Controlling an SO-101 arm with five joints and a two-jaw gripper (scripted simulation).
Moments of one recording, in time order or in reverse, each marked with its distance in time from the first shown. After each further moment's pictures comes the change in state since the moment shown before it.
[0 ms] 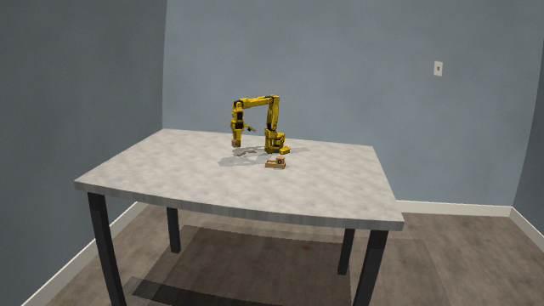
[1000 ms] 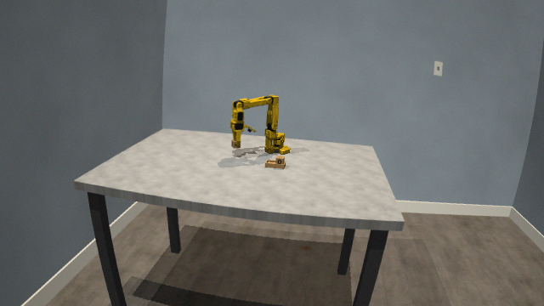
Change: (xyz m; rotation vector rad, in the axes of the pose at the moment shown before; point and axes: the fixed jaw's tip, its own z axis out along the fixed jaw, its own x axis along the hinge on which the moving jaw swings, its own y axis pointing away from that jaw) arm 0.004 -0.012 0.000 0.000 0.002 0.033
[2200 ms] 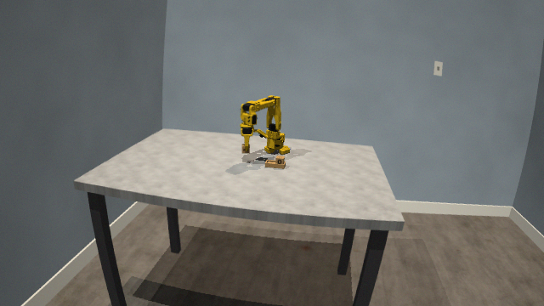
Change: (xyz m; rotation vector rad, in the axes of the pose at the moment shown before) arm -0.020 -0.082 -0.002 -0.009 -0.009 0.323
